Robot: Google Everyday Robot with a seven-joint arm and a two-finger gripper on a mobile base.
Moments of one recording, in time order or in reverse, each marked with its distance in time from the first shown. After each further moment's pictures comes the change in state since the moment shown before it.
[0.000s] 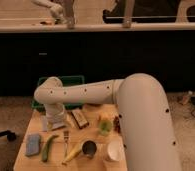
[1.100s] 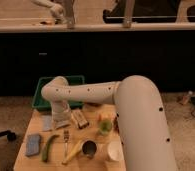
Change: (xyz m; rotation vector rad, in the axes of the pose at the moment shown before) arm 0.023 0.021 0.023 0.004 -0.059 -0.006
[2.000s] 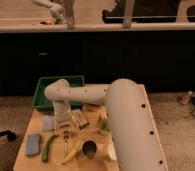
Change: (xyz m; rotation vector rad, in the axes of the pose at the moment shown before) arm 0.010 0.005 0.035 -0.014 -0.138 -0.001
